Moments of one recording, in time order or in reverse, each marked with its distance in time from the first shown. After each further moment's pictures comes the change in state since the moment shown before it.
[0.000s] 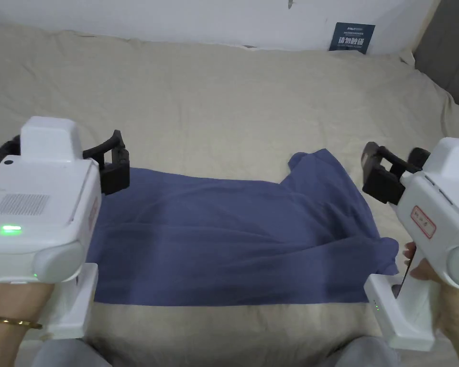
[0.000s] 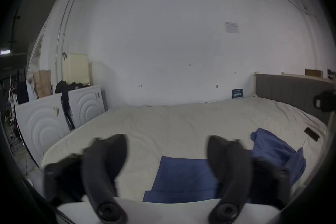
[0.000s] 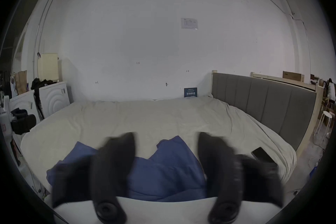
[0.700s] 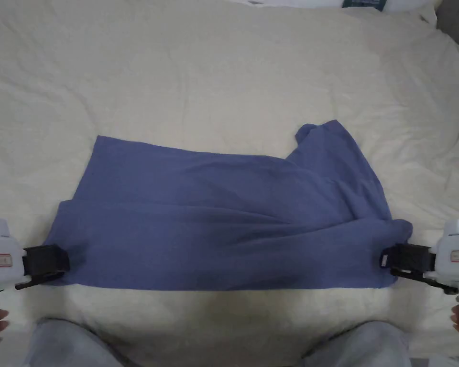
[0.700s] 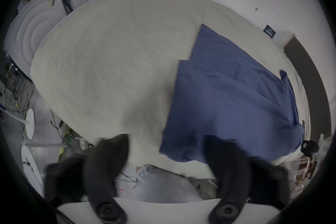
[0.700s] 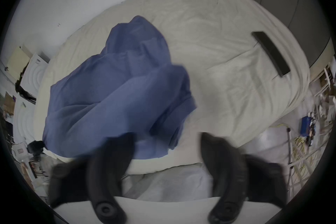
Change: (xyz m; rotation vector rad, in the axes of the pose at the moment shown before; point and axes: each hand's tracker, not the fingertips) left arm -0.101 -0.135 -0.051 -0.963 0.022 0.328; right arm 0.107 -0.099 -0.061 -0.896 -0.065 -0.182
